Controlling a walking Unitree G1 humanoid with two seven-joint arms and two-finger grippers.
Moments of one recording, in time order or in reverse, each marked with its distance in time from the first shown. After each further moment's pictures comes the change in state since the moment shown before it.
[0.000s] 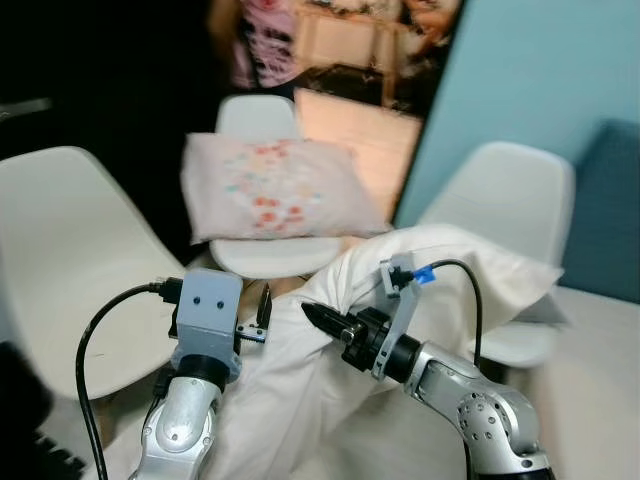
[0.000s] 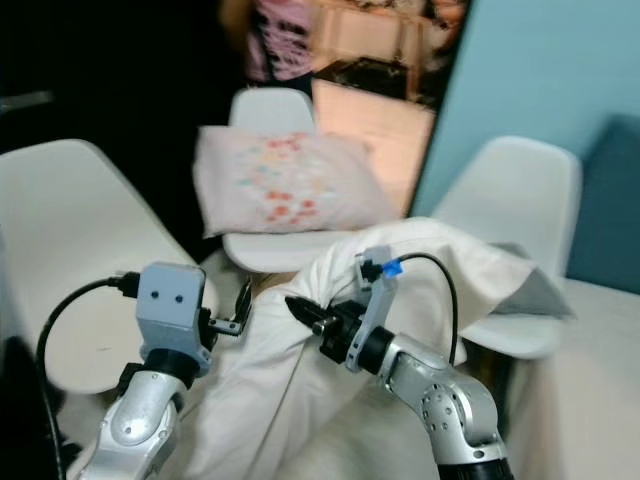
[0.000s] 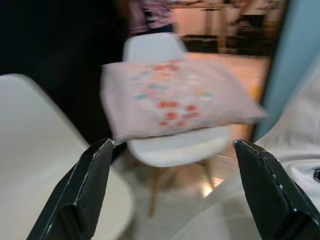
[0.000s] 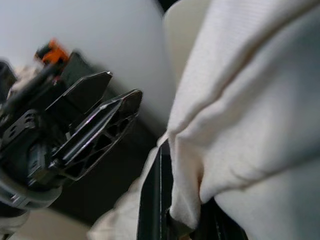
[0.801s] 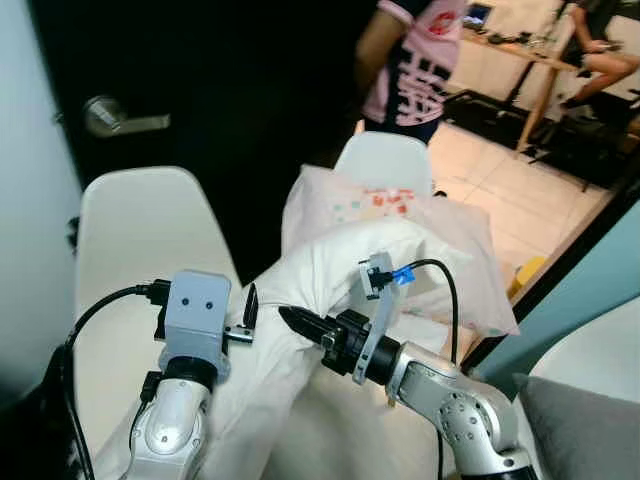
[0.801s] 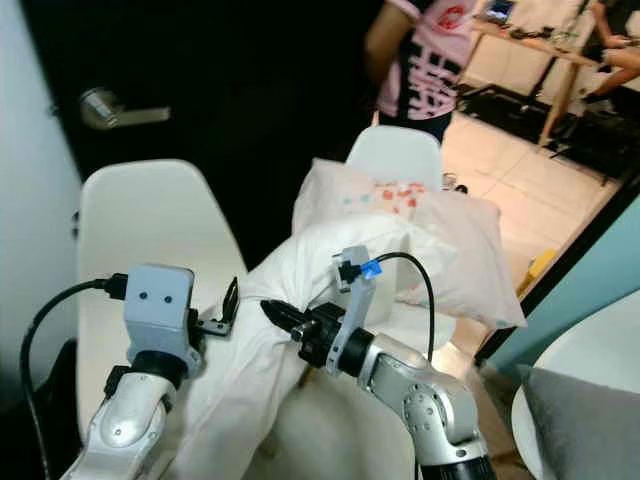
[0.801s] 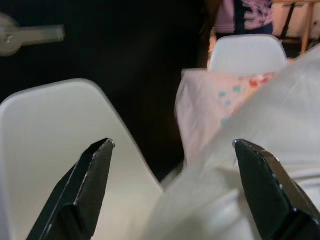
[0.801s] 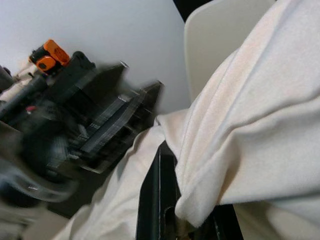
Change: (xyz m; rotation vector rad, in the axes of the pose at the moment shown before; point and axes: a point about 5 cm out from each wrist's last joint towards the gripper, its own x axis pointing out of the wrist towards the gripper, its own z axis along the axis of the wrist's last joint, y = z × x) left arm 0.001 0.002 0.002 0.013 -0.010 0.005; right arm 0.005 0.006 -0.003 -0.002 0.017 0.039
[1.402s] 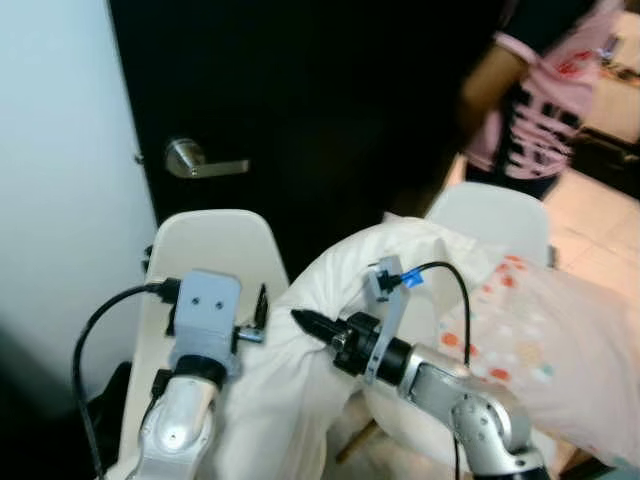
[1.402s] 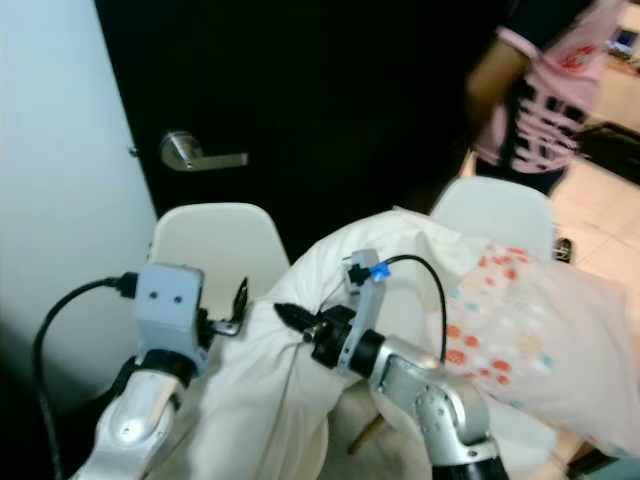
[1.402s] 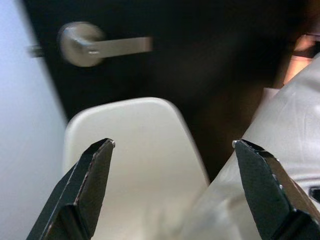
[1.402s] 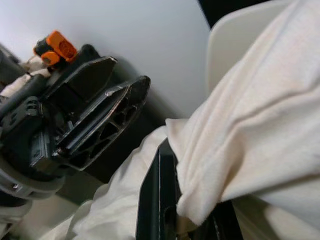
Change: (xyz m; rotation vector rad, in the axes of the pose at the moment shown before) left arm 0.001 -0.004 0.002 -0.003 -0.007 -0.013; right arm -0.004 -0.004 0.002 -0.010 0.002 -0.023
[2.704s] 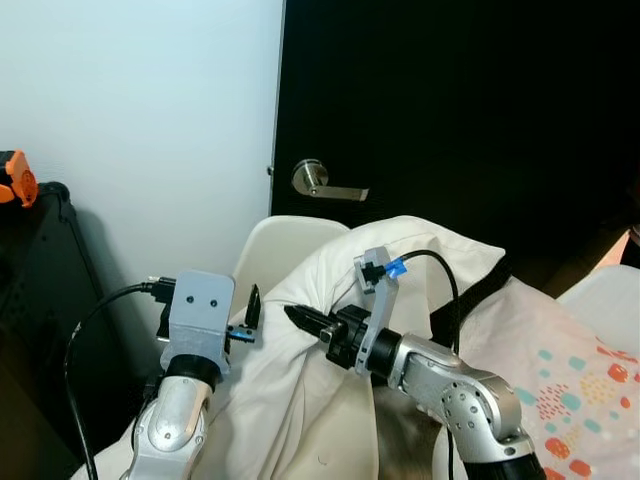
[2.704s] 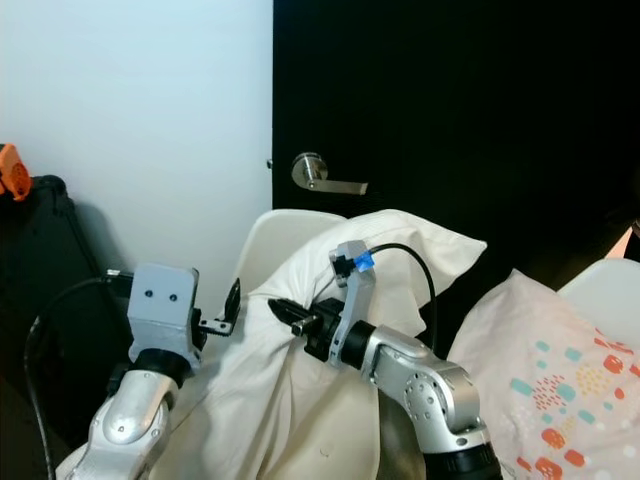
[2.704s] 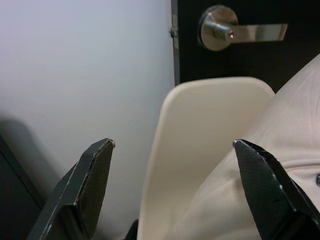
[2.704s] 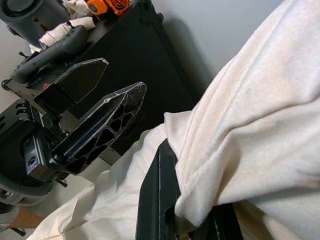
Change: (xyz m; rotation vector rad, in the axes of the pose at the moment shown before) left arm 0.000 0.005 -0.004 0.017 0.036 0.025; right arm 0.012 0.004 0.005 -0.036 0.055 -0.034
